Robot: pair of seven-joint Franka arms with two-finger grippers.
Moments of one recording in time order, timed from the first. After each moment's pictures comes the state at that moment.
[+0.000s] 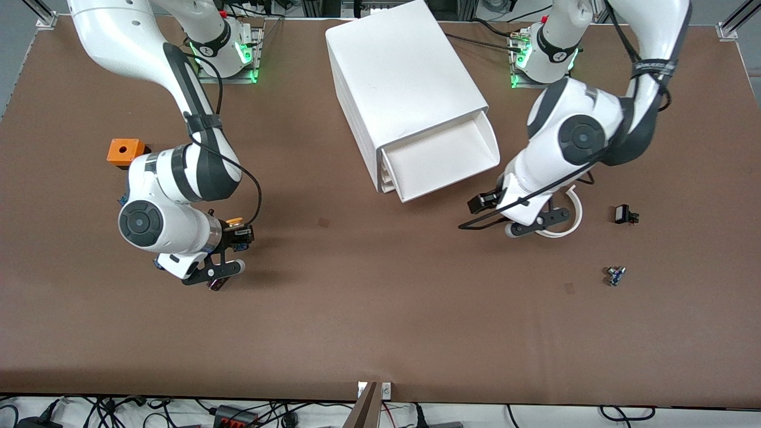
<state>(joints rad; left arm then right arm) -0.17 0.32 -0.27 -1.79 -0.06 2.08 -0.77 0.32 0.63 -0.09 -1.52 0.13 2.01 -0.06</state>
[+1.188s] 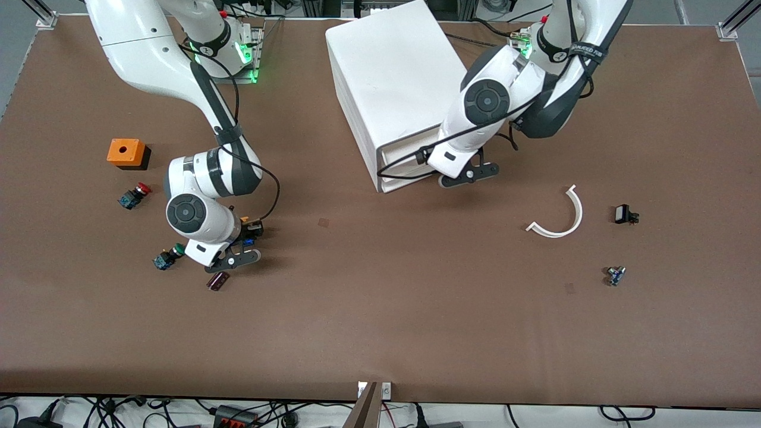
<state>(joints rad) -0.17 0.29 -0.50 -1.87 -0.06 1.96 -0.92 0.34 0.64 -0.08 -1.72 0.02 2.24 -0.02</state>
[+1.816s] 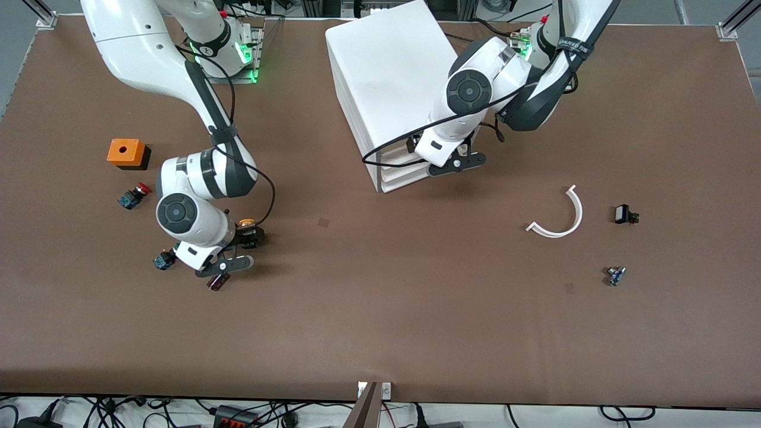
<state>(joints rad) -0.17 0.29 -0.54 -1.88 -0.06 1.96 -0.95 0.33 0.63 -0.09 -1.66 0.02 2.21 0.01</state>
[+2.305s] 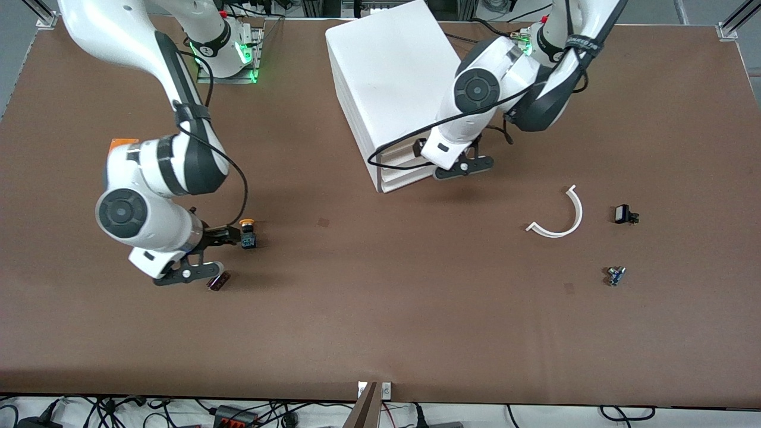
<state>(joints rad) -0.11 0.27 -0.54 -1.84 0.02 1.91 -0.88 0.33 0.56 -0.14 -1.40 0.02 1.86 0.01</state>
